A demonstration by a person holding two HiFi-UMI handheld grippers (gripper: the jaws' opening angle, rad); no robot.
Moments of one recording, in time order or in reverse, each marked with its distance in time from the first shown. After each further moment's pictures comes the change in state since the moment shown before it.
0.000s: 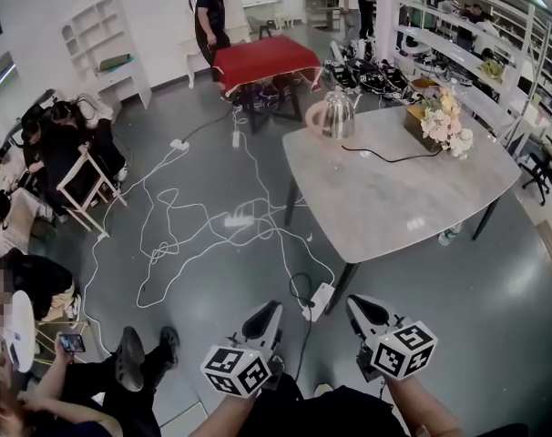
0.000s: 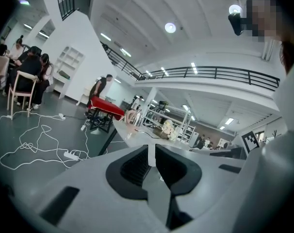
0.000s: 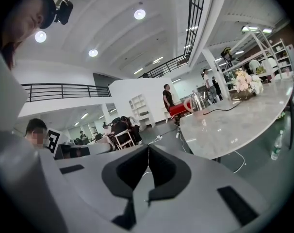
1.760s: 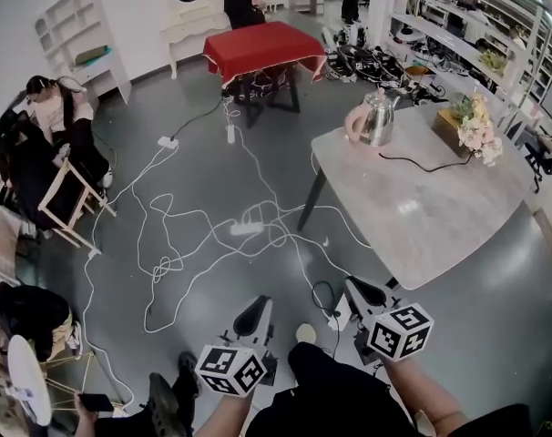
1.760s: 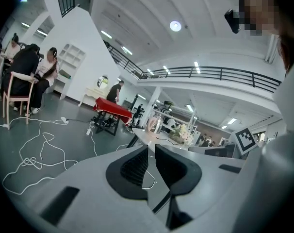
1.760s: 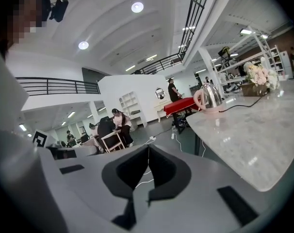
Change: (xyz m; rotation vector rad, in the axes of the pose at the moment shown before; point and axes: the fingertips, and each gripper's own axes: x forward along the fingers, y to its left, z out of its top) left arm 0.040 0.254 0.105 -0.004 0.021 -0.010; right arm 0.269 0.035 0.032 0.013 0.012 -0.126
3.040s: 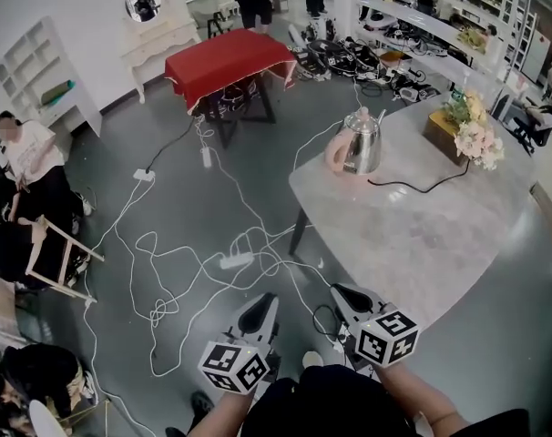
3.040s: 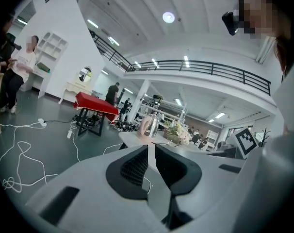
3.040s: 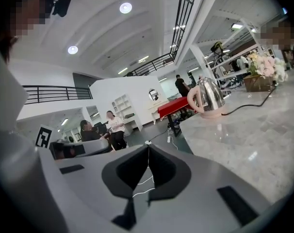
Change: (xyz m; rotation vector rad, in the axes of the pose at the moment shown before) left arm 0.201 0.026 0.062 0.067 0.076 -0.155; right arm 0.124 -0.097 0.068 0.074 -0.018 -0.034
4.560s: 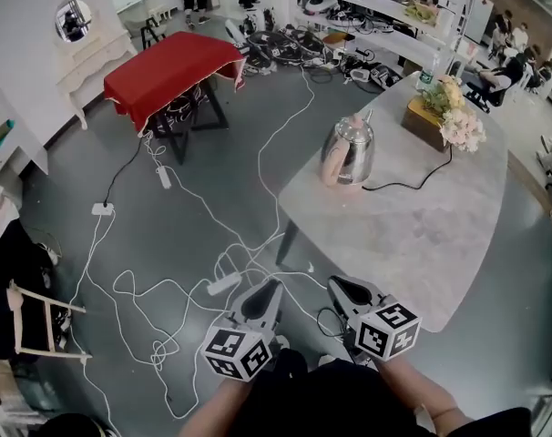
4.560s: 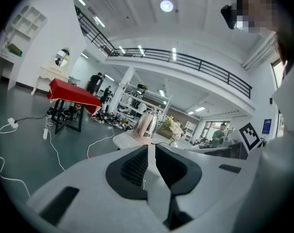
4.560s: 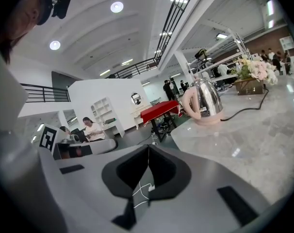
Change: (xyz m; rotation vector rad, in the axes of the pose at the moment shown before) left arm 0.112 0.107 0.053 0.032 0.145 -0.267; right arm 0.122 -0.022 0.045 0.070 -0.052 -0.236
